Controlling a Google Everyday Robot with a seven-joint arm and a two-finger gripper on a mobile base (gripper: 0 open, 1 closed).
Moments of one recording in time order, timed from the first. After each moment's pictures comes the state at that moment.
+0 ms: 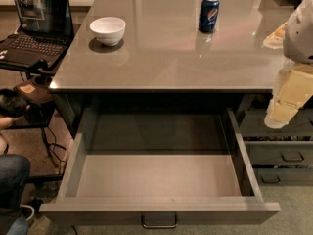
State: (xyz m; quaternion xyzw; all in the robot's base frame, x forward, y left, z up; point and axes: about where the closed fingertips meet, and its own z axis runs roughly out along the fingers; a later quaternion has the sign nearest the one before) arm 0.438 -0.217 0.976 -0.60 0.78 -0.03 0.16
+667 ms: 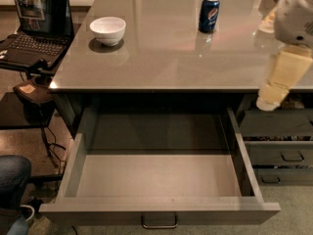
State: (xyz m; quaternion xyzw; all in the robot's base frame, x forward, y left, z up) arm 0.462 -0.212 0.993 -0.60 0.78 -0.06 0.16
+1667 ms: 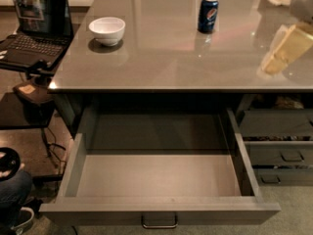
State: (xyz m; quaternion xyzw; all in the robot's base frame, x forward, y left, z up) arm 0.518 -0.228 1.020 -0.59 0.75 -0.04 0.30
